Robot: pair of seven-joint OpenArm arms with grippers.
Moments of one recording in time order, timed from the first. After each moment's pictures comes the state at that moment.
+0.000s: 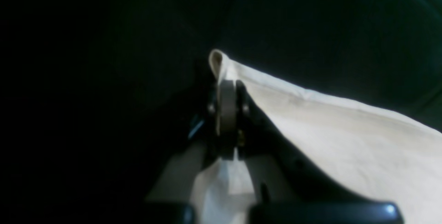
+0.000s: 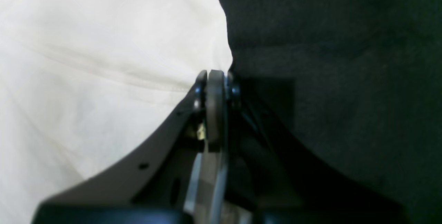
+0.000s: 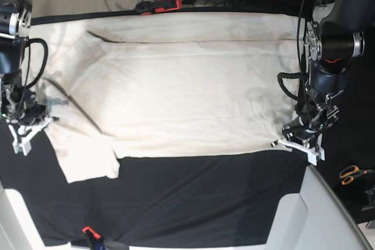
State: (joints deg) left arm -30.1 -19.3 -2.5 20.9 -26.7 -12.7 12.0; right arm 21.0 19.8 12.1 36.2 10.0 21.5 -29.2
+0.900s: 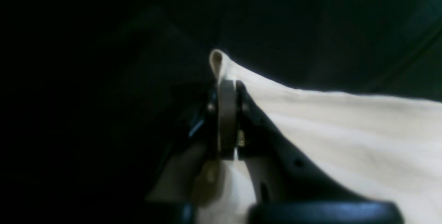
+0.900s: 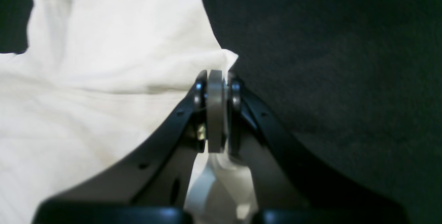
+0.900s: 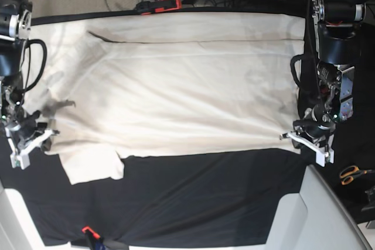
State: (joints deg) left arm -16.8 -22.8 -3.1 49.2 -27.0 -12.5 22.2; right arm 21.9 19.8 11.9 36.3 9.7 28.8 -13.8
